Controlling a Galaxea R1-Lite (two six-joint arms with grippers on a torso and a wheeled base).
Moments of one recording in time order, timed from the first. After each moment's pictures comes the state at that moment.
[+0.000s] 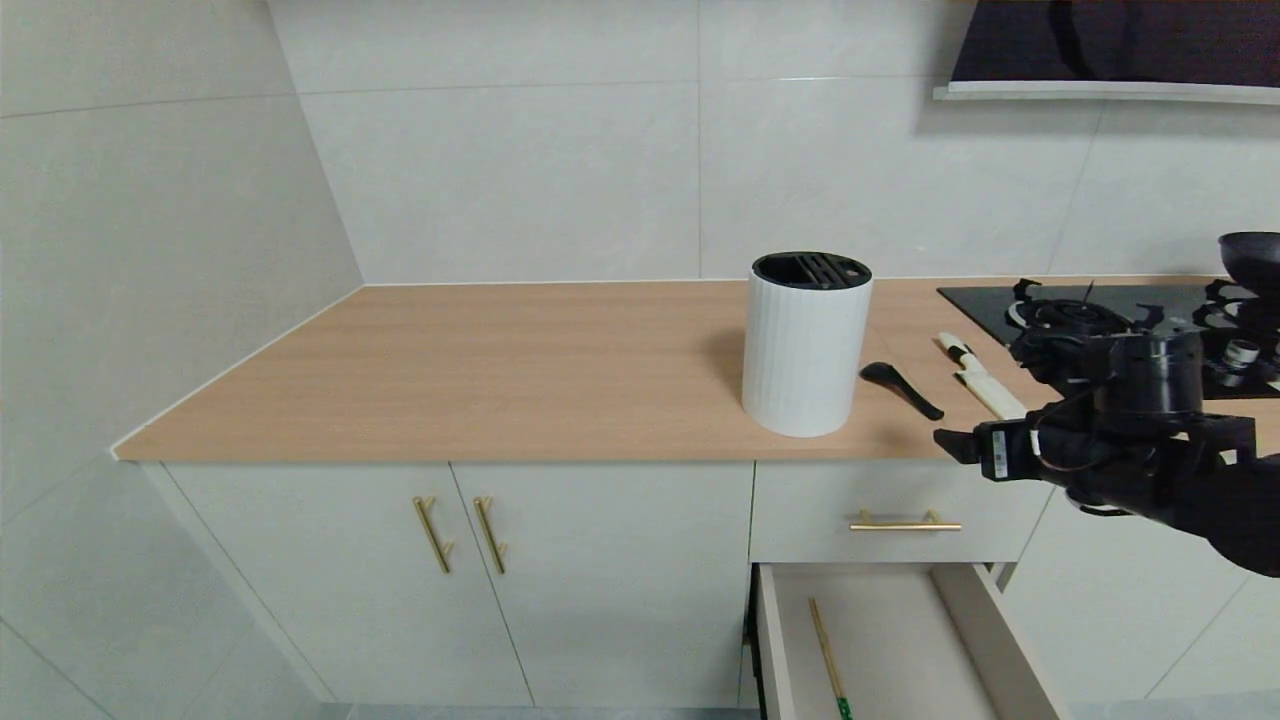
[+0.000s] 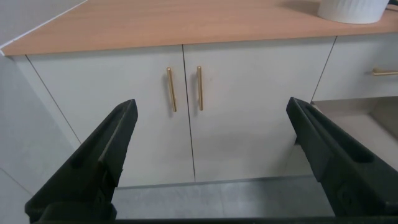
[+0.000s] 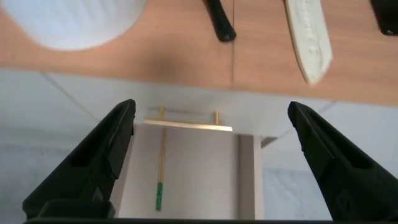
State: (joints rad) left arm 0.00 0.00 0.00 0.01 -0.07 0.02; right arm 0.18 1.81 -0.78 -0.60 -0.15 -0.01
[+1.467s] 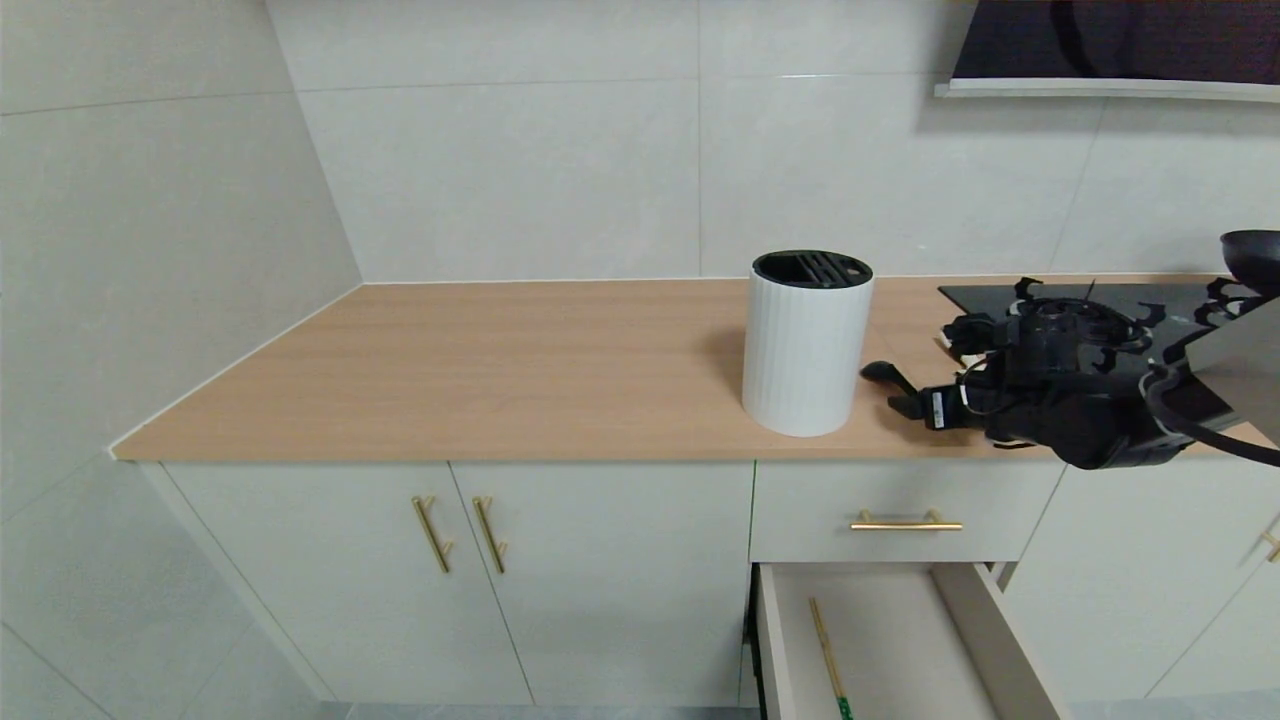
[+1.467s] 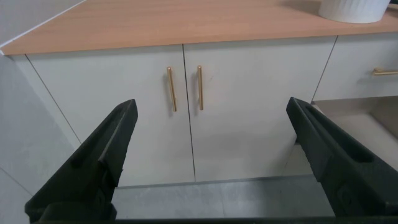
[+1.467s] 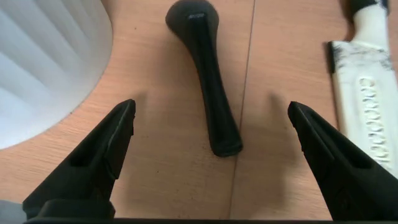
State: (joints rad) left arm 0.00 0.00 0.00 0.01 -0.07 0.02; right arm 0.06 2.26 -1.32 -0.52 0.07 -0.08
